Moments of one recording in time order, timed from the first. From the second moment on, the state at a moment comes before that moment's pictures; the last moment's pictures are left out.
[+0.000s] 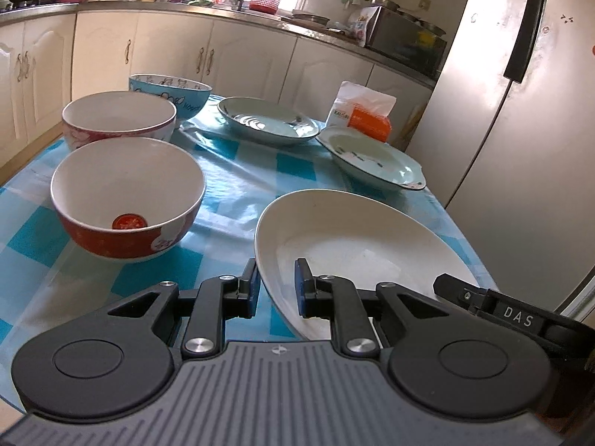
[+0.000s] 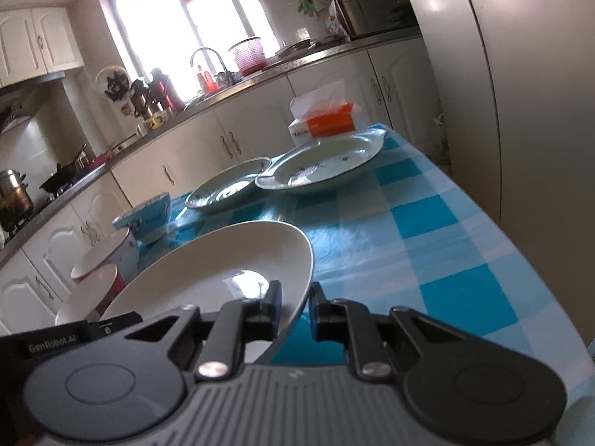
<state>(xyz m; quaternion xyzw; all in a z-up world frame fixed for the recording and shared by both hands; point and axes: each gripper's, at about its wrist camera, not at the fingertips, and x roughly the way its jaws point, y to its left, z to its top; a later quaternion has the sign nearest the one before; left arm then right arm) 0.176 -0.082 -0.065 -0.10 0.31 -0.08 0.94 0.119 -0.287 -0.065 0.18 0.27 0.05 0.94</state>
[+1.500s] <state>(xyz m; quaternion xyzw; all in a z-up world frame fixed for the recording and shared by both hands) 0.163 0.014 -0.069 -0.11 0.31 -0.02 0.94 0.118 -0.279 -0.082 0.17 0.29 0.06 0.94</state>
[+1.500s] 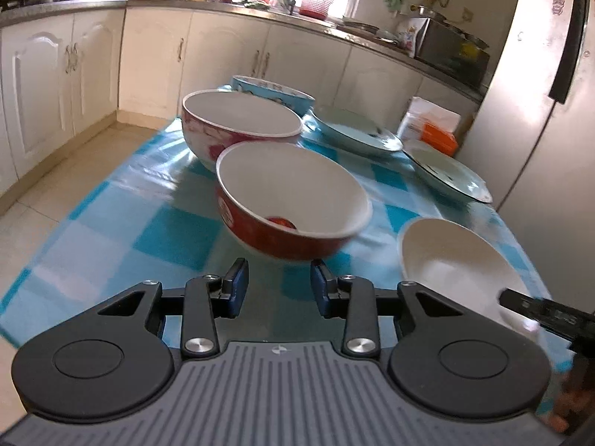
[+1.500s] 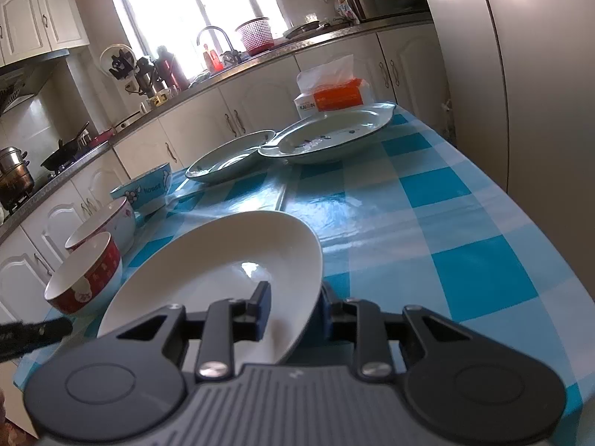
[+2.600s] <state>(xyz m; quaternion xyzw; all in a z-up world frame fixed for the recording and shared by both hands) 0.204 -0.022 -0.067 -0.11 0.36 -0.10 0.92 0.119 -0.286 -0.083 0.19 0.29 0.09 0.93</state>
